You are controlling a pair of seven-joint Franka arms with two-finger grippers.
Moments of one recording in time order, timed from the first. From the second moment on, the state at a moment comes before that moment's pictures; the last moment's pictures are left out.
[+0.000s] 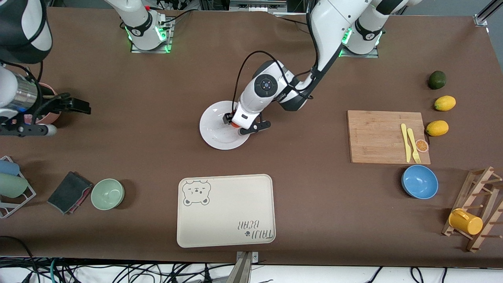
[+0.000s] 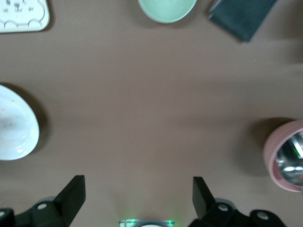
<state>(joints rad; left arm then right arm) -0.59 0.77 -0.29 -1.59 -0.17 2.47 -1.06 0.11 0.21 -0.10 -1.56 0.04 1.52 0.00</state>
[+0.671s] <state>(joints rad) -0.51 0.65 -0.27 -1.54 -0.09 2.22 -1.06 0.11 0.31 -0.09 -1.87 0.60 1.76 -0.11</state>
